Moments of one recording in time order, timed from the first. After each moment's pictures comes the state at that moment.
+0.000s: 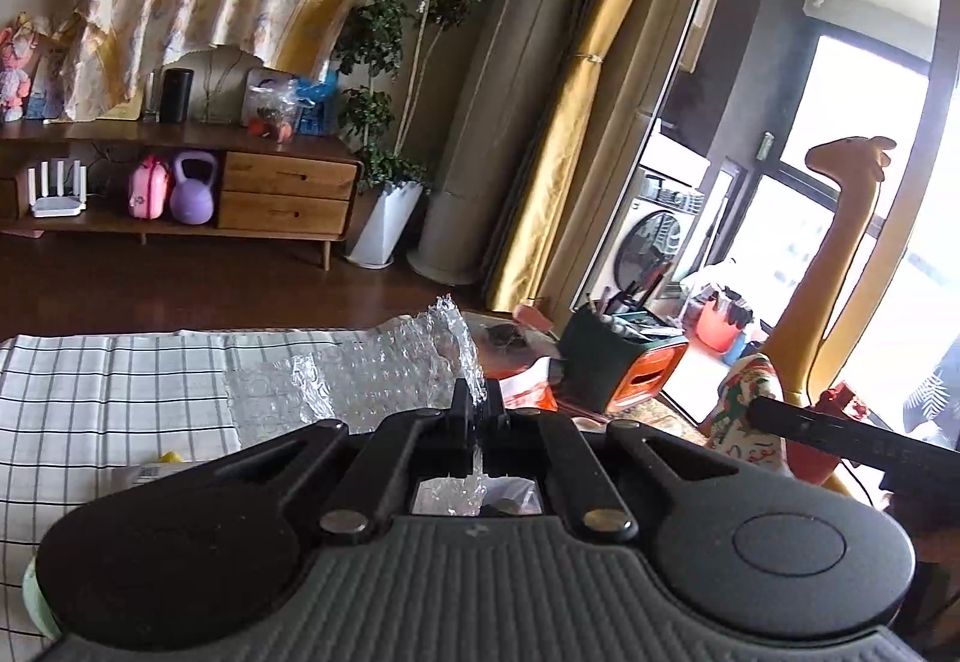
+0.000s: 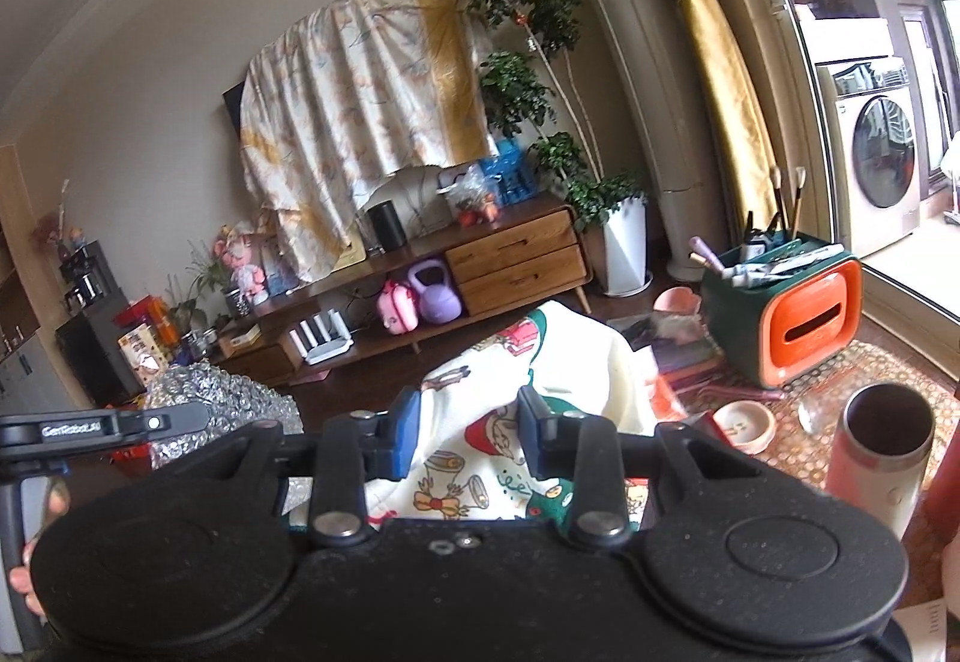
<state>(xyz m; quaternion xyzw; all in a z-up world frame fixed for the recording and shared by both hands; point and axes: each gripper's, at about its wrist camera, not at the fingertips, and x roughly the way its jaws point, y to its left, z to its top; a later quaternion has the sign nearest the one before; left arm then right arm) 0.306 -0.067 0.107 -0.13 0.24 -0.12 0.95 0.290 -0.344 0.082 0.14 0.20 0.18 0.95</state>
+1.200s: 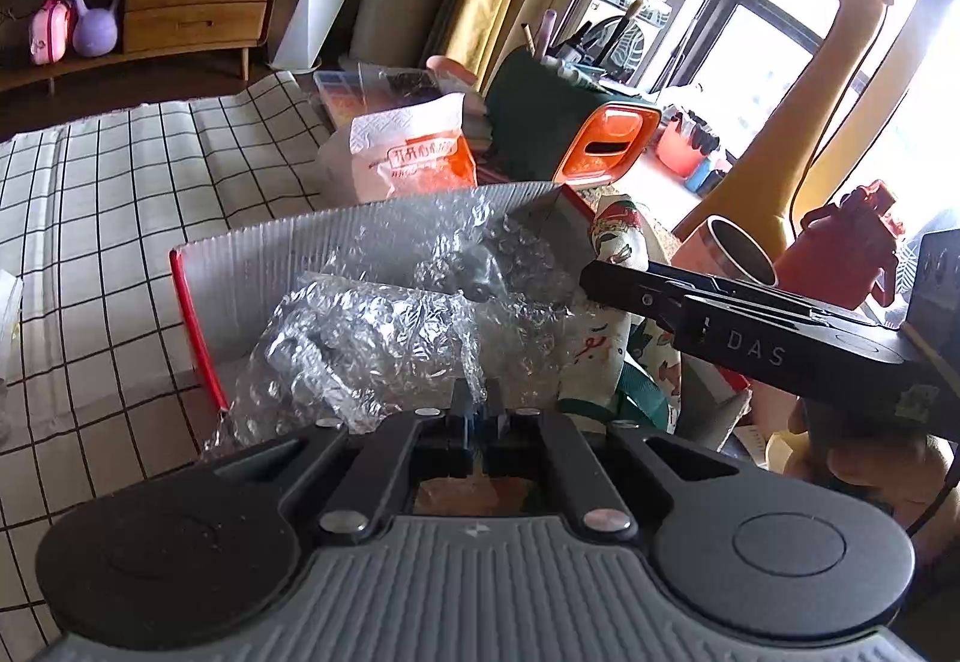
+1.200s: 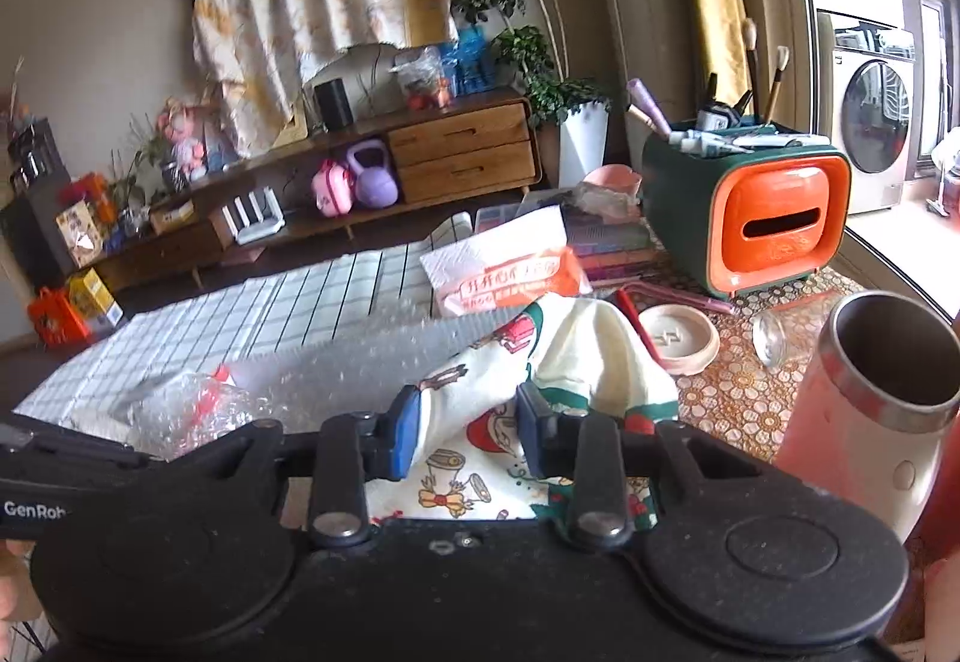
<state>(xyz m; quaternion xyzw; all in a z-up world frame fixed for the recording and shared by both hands) 0.375 -0.185 -0.040 -0.11 0.41 -0.19 0.88 0.348 -0.362 -0.034 0.05 0.30 0.17 0.94</state>
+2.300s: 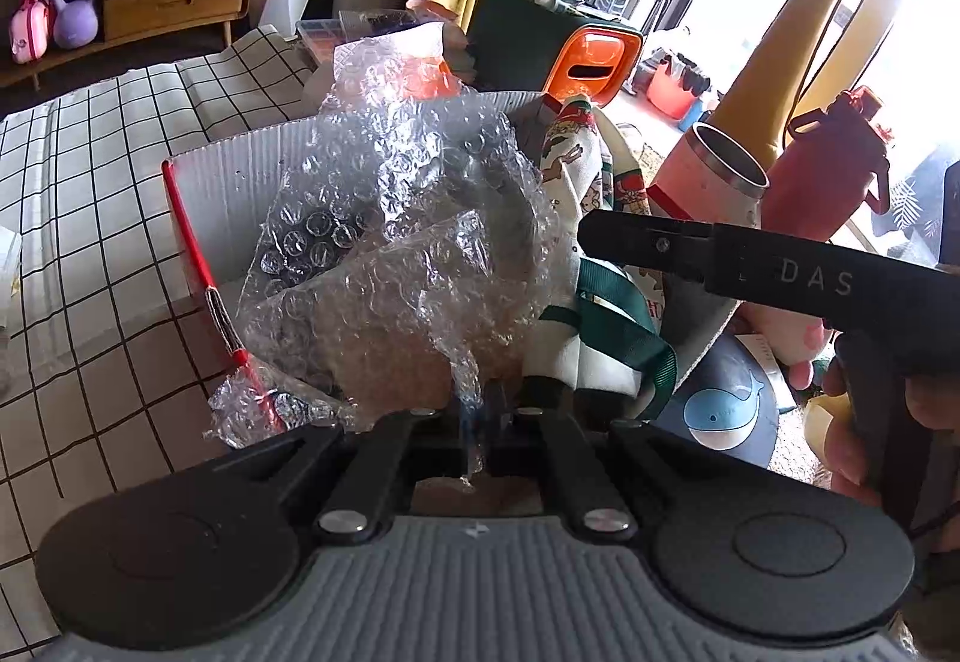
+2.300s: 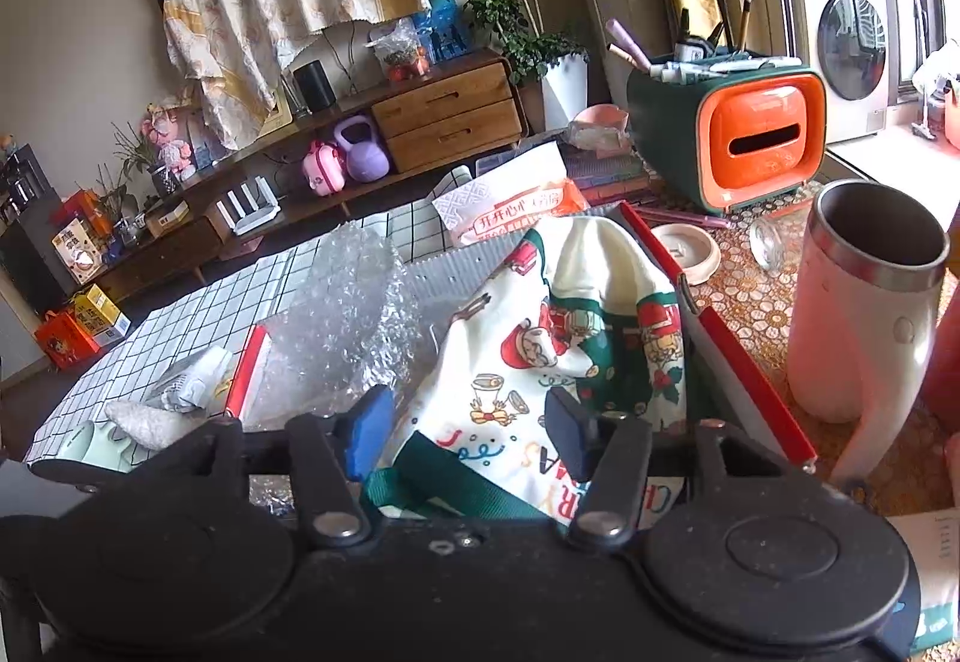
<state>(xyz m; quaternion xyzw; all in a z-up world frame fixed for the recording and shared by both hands) 0.341 -0.192 -0.054 -0.07 0.44 -0.20 0.87 0.315 -0.359 -0.030 0.10 0.34 0.15 0.92</state>
